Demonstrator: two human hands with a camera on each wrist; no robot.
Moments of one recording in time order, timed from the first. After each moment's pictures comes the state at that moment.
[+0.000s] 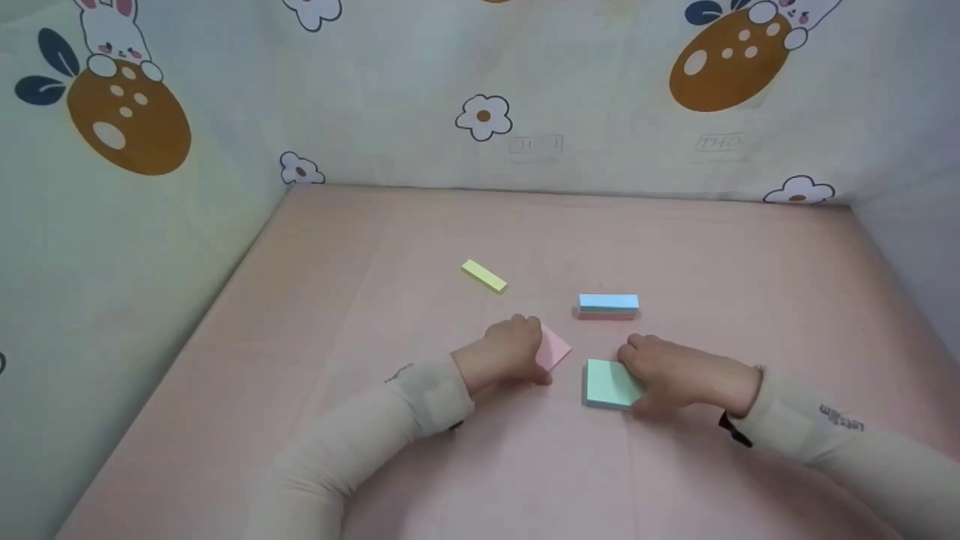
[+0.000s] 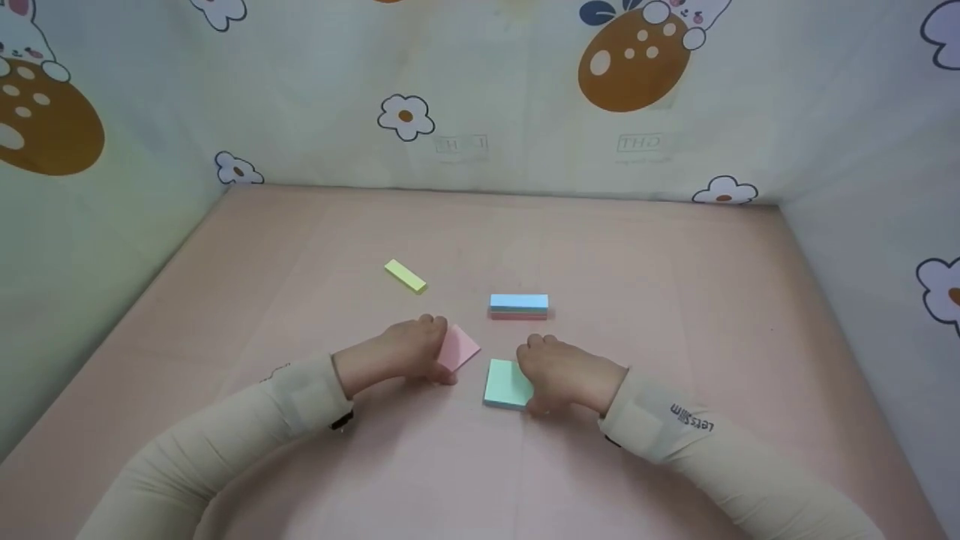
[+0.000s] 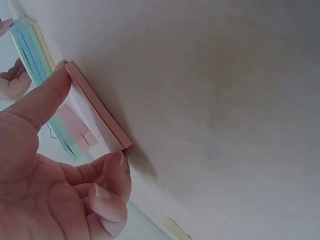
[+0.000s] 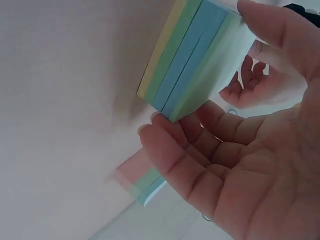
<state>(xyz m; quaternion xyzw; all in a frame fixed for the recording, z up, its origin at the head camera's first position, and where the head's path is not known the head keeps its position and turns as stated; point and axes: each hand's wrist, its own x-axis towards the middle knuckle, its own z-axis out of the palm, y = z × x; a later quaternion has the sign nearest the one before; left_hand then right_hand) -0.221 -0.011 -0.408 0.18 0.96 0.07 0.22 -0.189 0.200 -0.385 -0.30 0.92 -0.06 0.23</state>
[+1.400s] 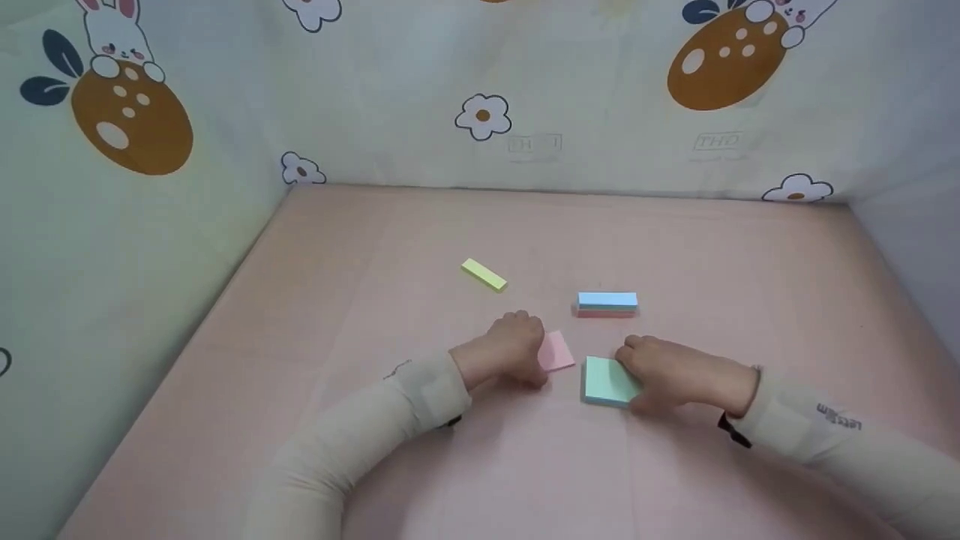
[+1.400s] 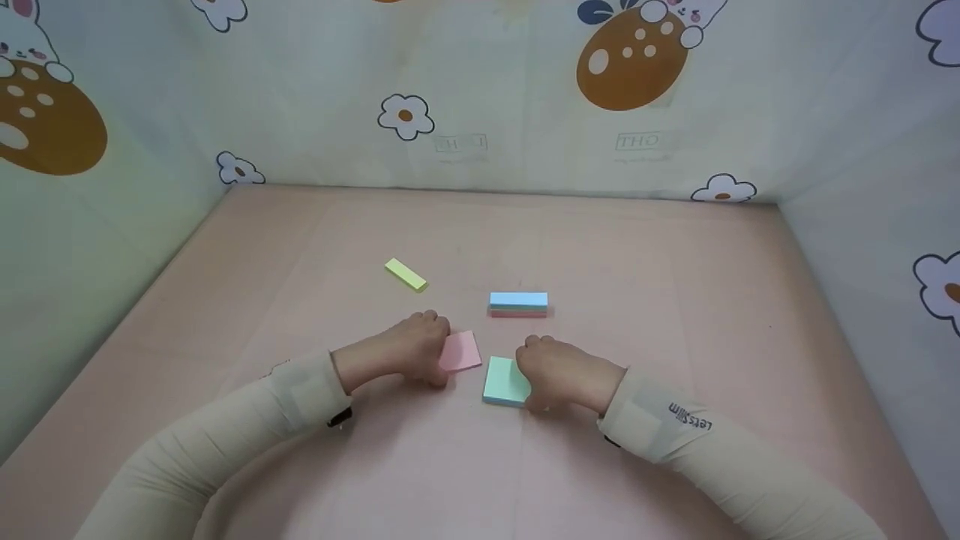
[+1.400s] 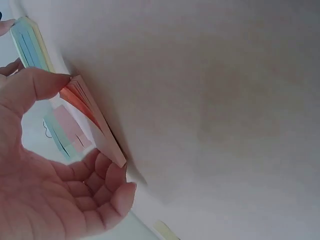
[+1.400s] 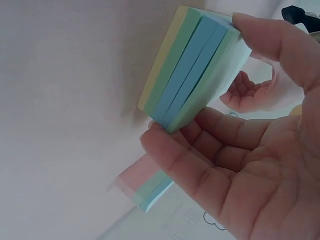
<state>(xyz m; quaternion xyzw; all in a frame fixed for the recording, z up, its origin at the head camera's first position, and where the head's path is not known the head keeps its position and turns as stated) -0.223 -0.012 -0.404 0.19 0.95 0.08 0.24 -0.187 0.196 -0.389 -0.28 0.93 -0.05 0.23</state>
